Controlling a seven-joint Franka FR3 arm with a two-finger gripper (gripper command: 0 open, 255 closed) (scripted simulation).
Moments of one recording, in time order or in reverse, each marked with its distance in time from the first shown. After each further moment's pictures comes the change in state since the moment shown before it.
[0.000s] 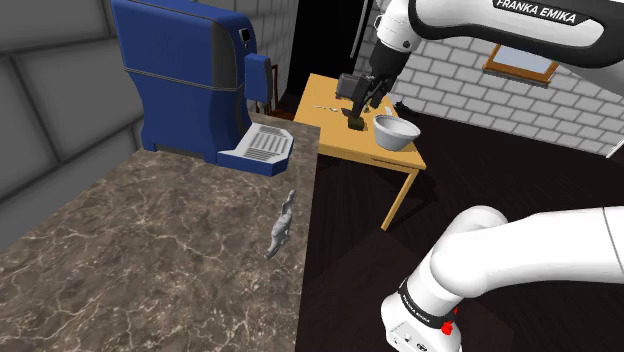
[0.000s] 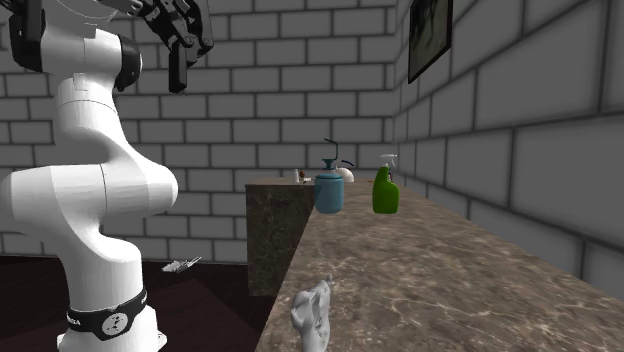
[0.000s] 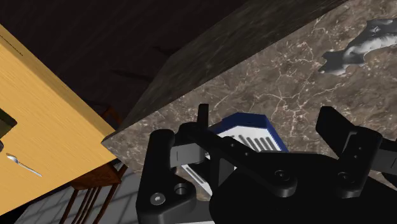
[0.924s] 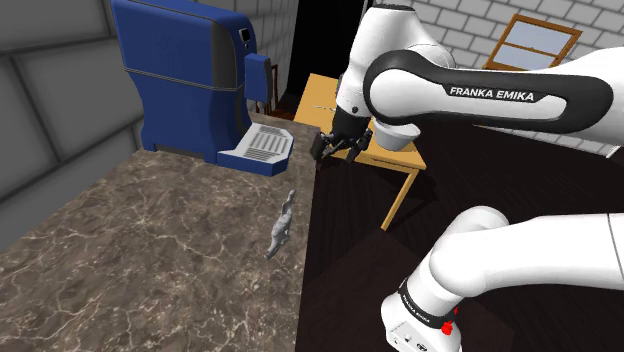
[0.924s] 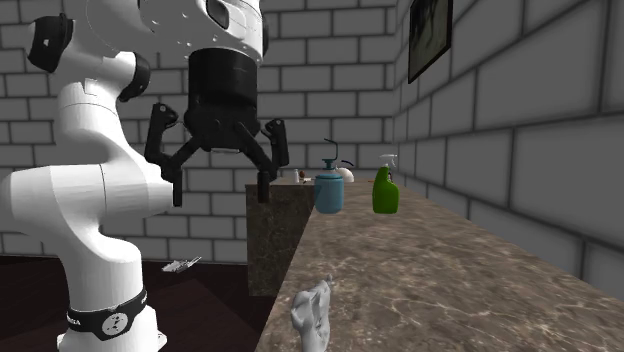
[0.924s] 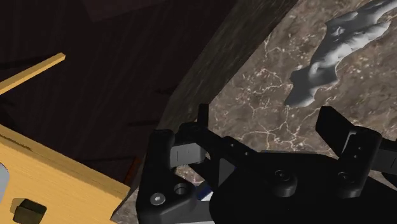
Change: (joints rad) arm -0.018 -0.048 0.248 -0.298 0.165 0.190 0.497
